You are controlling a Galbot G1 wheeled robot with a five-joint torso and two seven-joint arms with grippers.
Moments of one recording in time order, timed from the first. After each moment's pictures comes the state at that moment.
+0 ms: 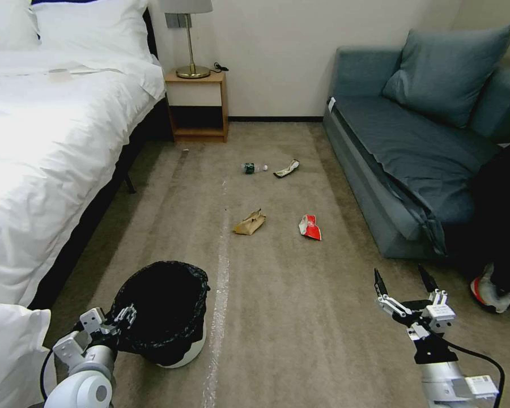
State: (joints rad) left arm 1.55 -1.40 -0.78 -1.93 -0.67 0.37 -0.22; right arm -1.65 1.56 0.89 1.99 0.28 0.38 -0.43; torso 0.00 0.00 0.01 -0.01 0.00
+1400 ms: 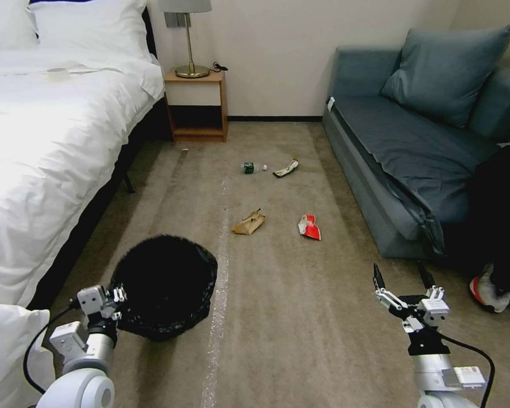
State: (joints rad) left arm 1.61 -1.44 -0.74 -2.22 -0.33 0.27 -0.17; right arm -1.60 1.56 0.84 1.96 0.21 0.38 -0.29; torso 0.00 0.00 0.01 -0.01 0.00
